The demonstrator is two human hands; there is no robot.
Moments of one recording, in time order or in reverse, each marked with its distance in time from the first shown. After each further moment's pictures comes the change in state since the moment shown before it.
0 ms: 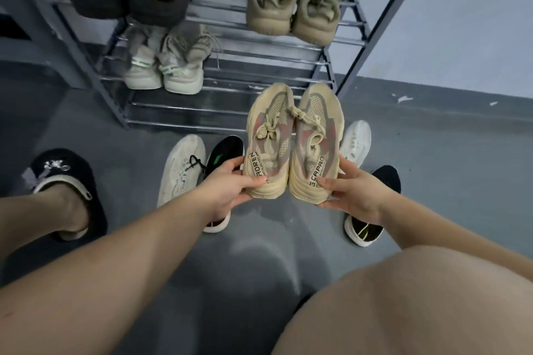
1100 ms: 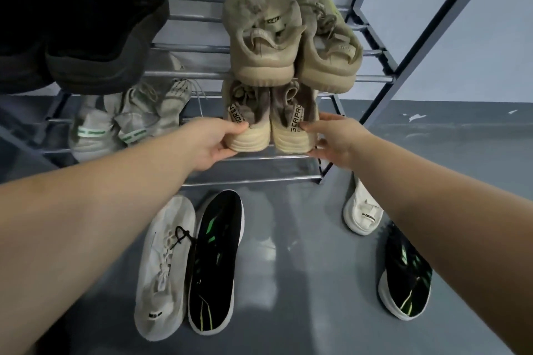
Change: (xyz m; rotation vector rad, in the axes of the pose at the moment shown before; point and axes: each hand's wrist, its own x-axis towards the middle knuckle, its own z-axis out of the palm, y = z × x) left_hand 0.153 0.168 -0.007 0.165 0.071 0.032; right_hand 0.162 -0.139 0.033 0.072 0.316 -0.139
